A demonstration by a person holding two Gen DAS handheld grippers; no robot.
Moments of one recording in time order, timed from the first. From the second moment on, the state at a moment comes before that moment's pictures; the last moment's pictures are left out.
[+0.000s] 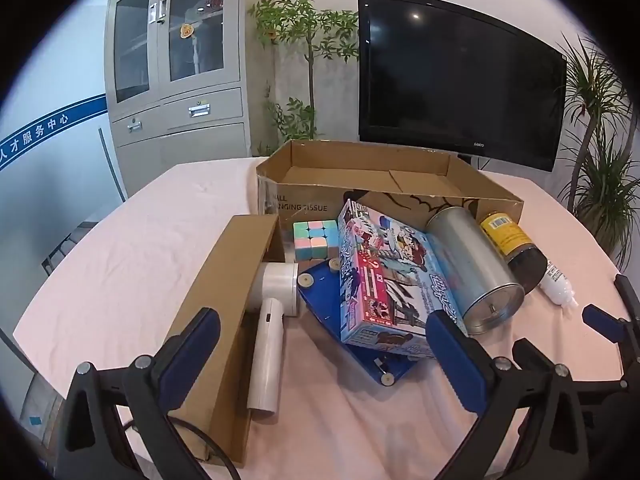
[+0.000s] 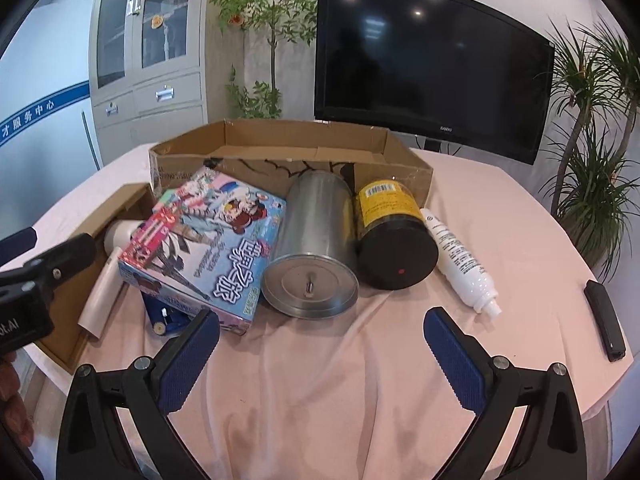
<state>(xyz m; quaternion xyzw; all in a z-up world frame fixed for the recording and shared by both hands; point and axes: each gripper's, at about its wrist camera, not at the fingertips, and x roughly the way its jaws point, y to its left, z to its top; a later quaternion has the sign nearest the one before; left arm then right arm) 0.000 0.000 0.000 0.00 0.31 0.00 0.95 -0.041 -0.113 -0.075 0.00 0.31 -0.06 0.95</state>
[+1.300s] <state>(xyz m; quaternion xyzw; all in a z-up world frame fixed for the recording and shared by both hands) 0.000 0.090 -0.049 0.05 0.40 0.05 0.91 -0.033 -0.055 -0.079 0.00 0.29 0.18 0.94</state>
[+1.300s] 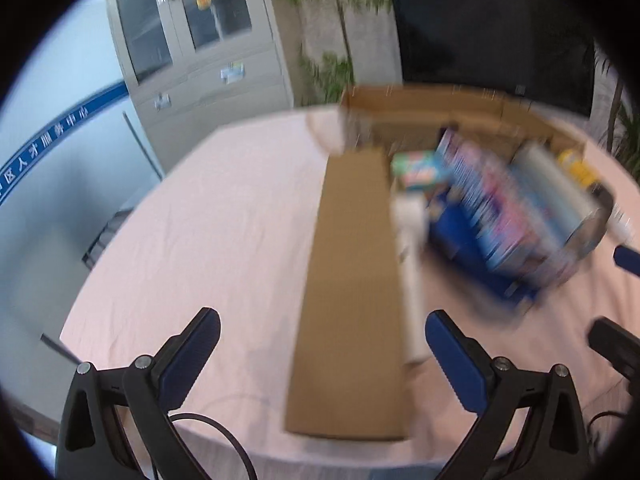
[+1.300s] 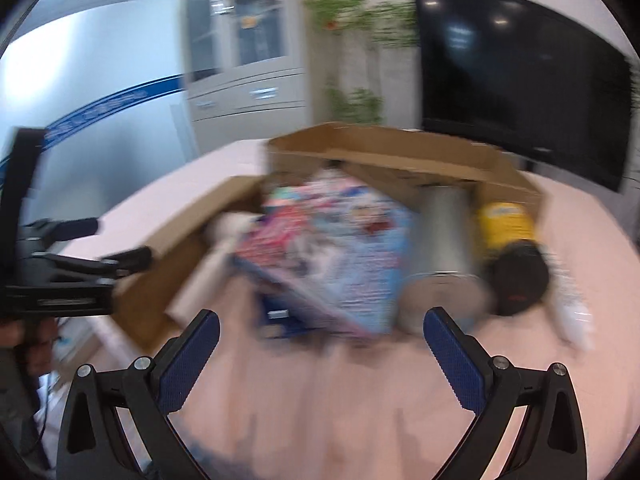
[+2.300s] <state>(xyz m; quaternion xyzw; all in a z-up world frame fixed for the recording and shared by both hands) -0.006 0.226 -0.057 -0.14 0.42 0.02 0.90 0.021 0.080 -0.079 0.10 0.38 0.35 0.85</state>
